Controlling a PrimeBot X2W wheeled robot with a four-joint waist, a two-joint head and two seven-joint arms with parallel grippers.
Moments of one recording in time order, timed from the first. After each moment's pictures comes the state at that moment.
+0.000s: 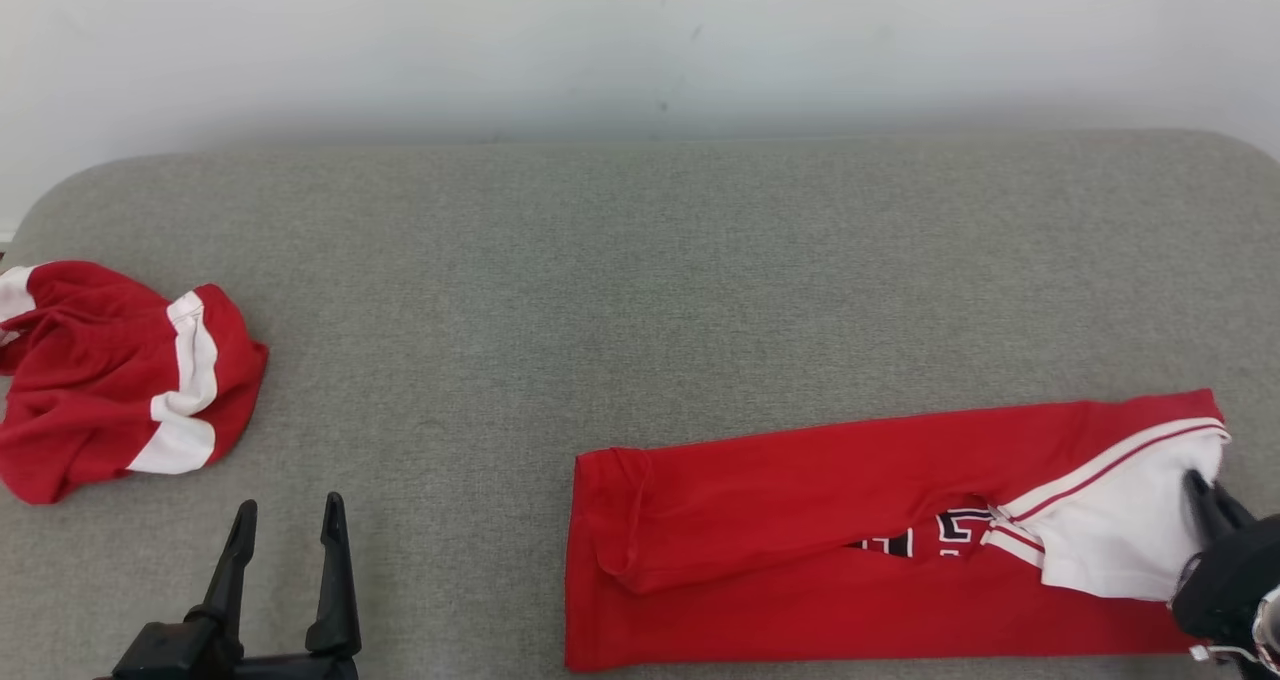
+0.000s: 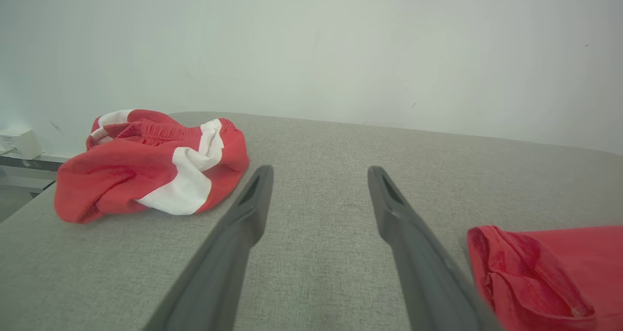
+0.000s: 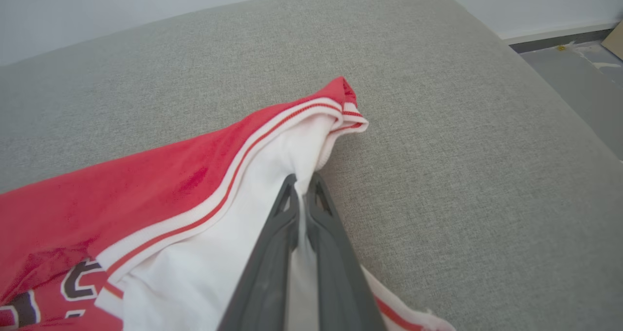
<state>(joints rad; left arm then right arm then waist) -0.01 0.05 0.06 0.10 -0.14 -0.06 -0.26 -0.25 -0.44 -0.04 0.60 0.52 0.13 0.10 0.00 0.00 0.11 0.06</state>
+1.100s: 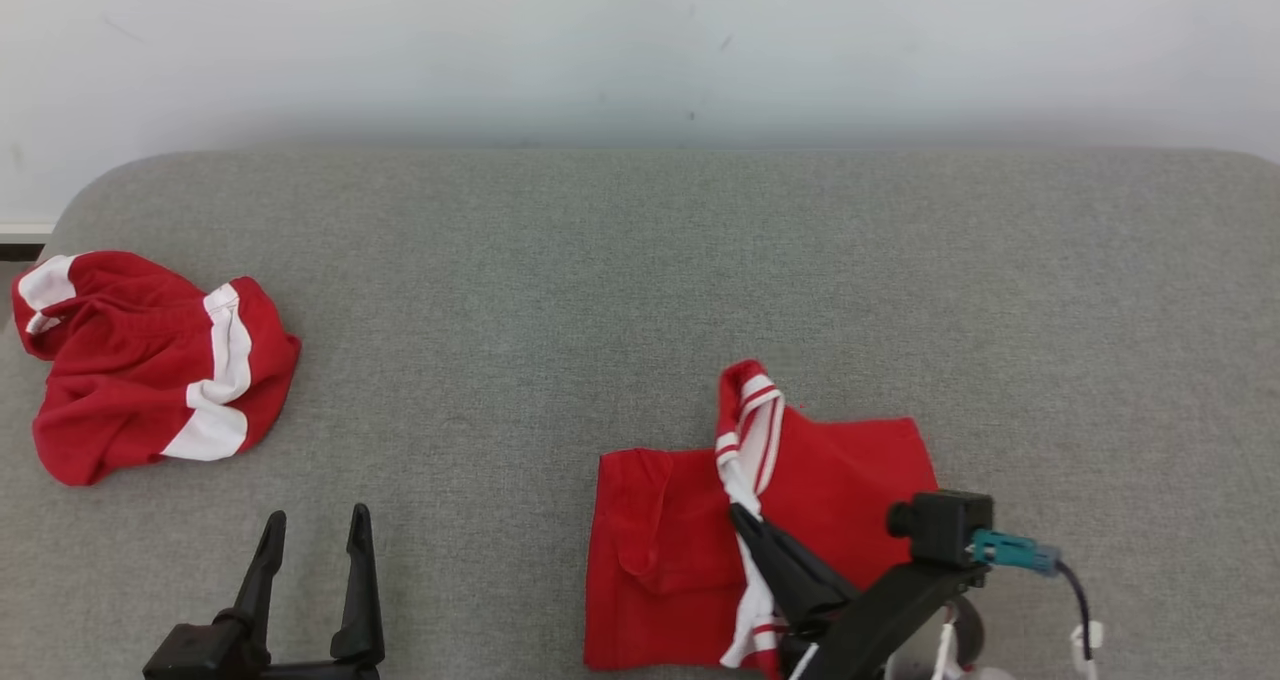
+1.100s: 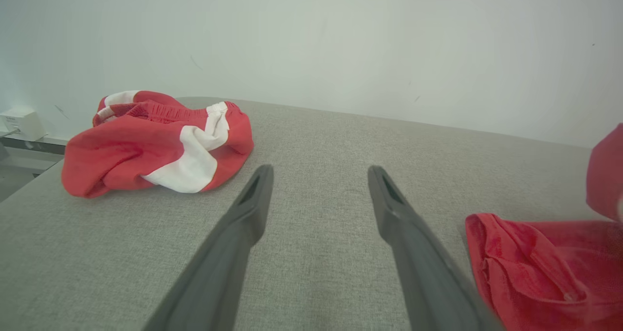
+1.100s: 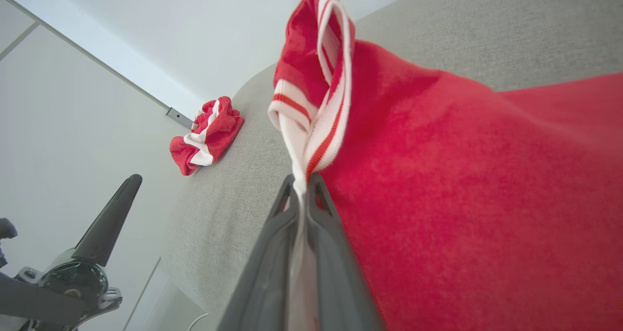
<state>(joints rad) -0.01 0.05 0.02 0.14 -0.17 -0.05 -0.26 -0.14 -0.07 0.37 0.13 0.71 0.13 0.22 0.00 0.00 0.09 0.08</state>
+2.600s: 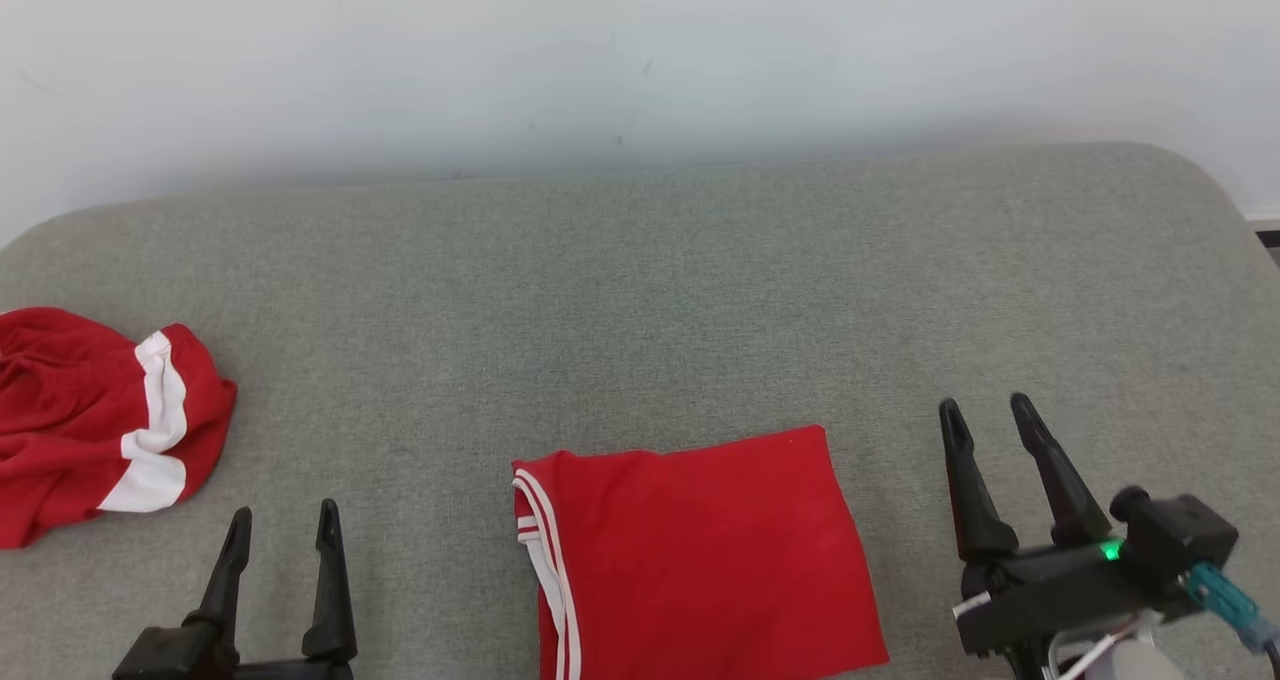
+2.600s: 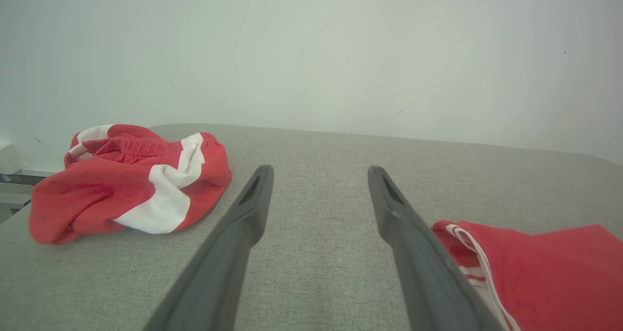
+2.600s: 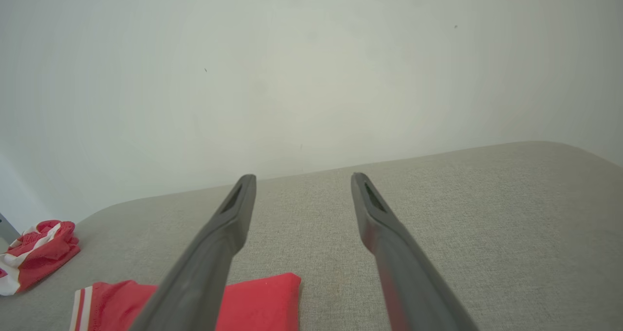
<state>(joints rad) -0.01 0.05 0.07 0.13 -0.14 -0.05 -0.26 -0.18 -0.19 0.19 0.23 0.44 0.13 -0.25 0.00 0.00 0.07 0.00</state>
